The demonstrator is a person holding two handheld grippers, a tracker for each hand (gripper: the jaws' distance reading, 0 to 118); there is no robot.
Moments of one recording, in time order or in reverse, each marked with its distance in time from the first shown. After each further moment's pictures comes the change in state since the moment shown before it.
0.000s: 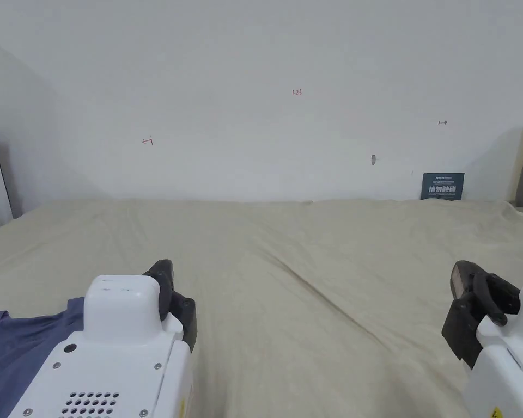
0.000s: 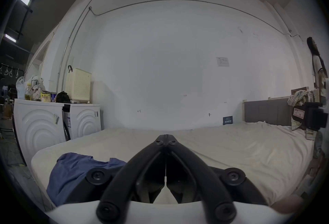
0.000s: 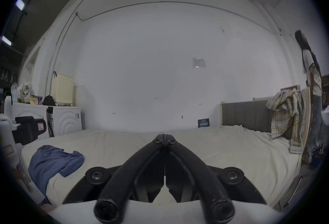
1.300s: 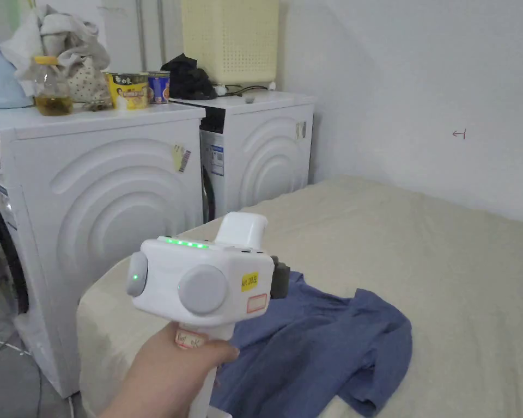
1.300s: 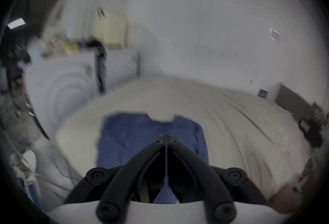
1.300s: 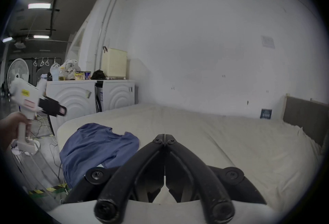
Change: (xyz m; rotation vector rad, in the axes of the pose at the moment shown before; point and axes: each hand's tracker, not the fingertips) left arm -0.316 -0.003 -0.102 -0.664 0.122 0.268; right arm -0.171 -0.019 -0.113 -0.286 0.476 0.094
